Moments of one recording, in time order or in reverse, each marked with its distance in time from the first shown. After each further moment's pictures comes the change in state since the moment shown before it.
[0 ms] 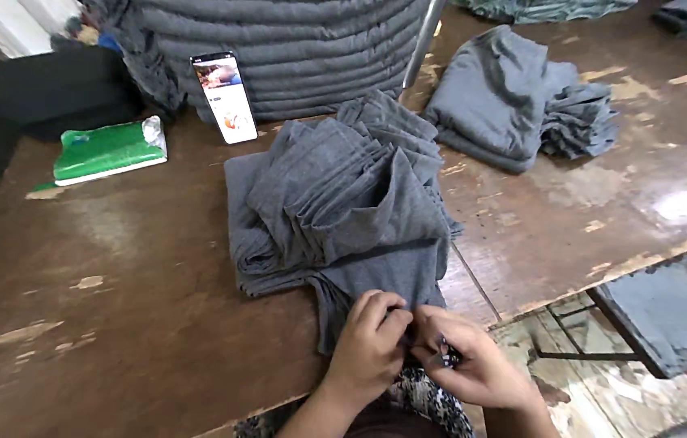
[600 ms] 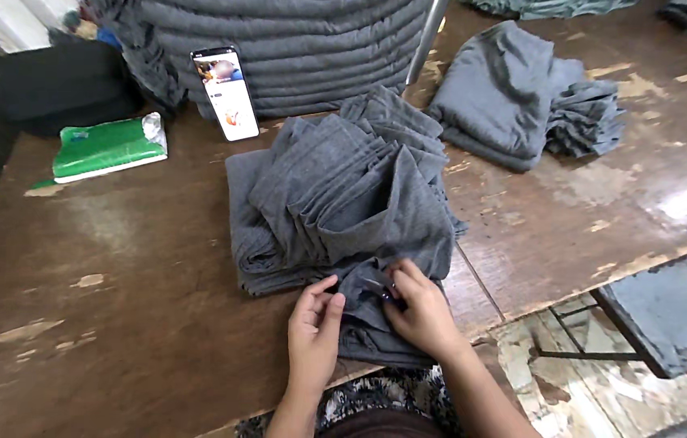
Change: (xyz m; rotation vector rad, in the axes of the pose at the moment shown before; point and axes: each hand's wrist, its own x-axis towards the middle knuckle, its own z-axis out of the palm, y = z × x) left_hand -0.008 -0.017 -0.038 -0.542 0.324 -0.584; right_hand 0.034 0.043 0.036 -0.503 0.232 0.189
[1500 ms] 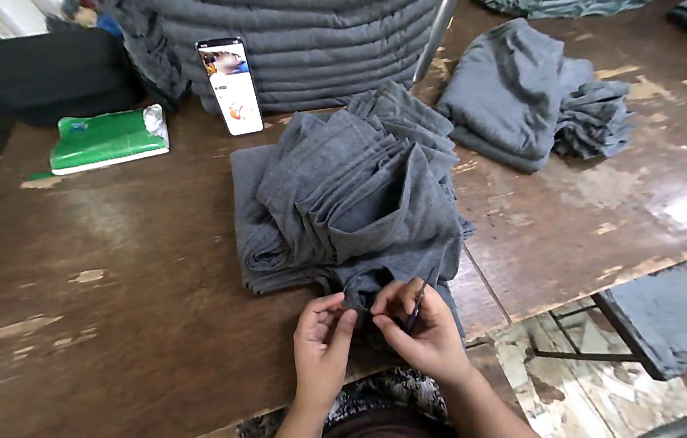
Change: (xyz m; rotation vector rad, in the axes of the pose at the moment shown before) left_hand -0.017 -0.015 -0.002 -0.192 -0.005 0.118; right_hand -0.003 -0.035 0.009 0.768 0.021 0.000
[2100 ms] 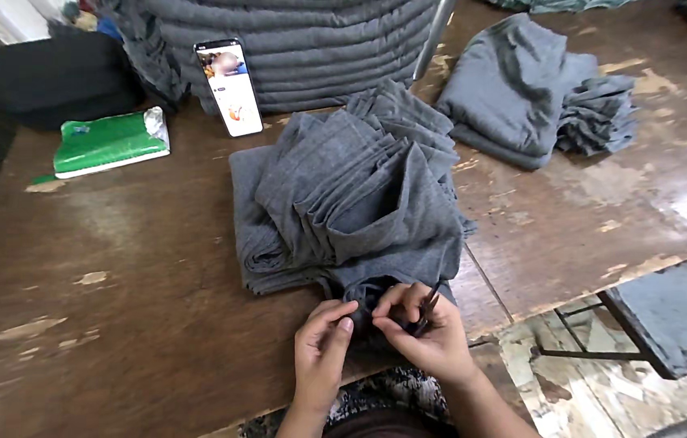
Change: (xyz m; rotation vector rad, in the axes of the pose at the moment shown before) left_hand -0.003 0.000 -0.009 -0.020 -0.103 -0.007; right_hand 0.001 -0.002 -0.001 0.031 0.033 -0.057
